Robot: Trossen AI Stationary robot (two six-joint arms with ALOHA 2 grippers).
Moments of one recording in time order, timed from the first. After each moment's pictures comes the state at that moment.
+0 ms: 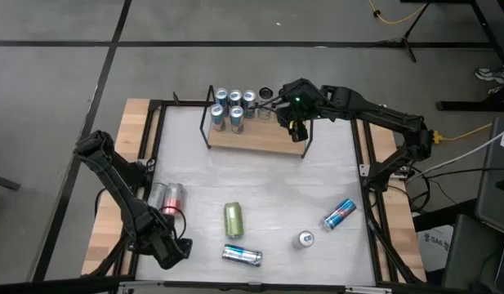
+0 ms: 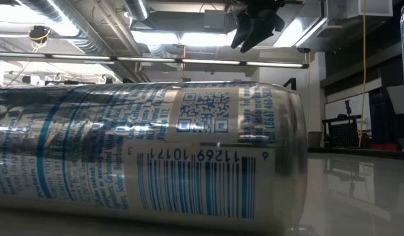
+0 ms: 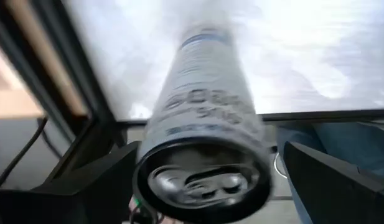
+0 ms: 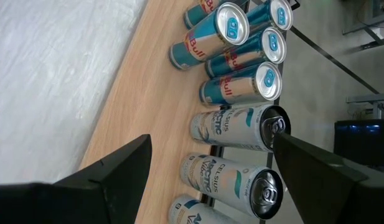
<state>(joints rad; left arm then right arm) -0.85 1.56 1.26 -1.02 0.26 -2.39 -0.31 1.57 1.66 -0.94 0.14 -0.76</state>
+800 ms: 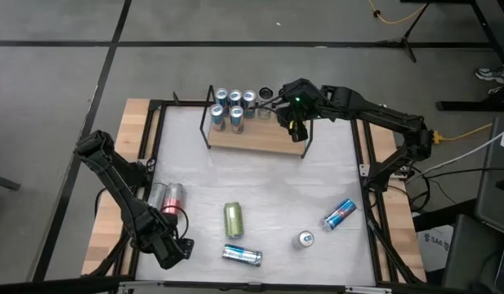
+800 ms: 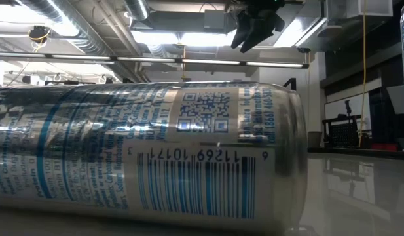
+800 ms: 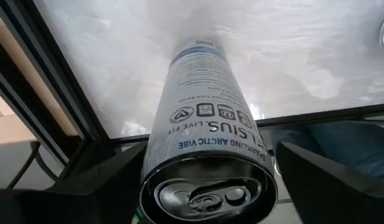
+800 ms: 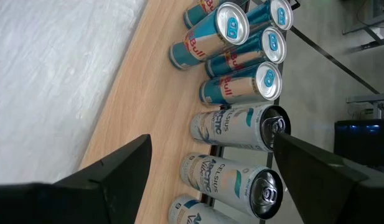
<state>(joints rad) -0.85 1.56 1.26 -1.02 0.20 -2.32 -0.31 1.57 1.66 -0.94 0.14 -0.76</state>
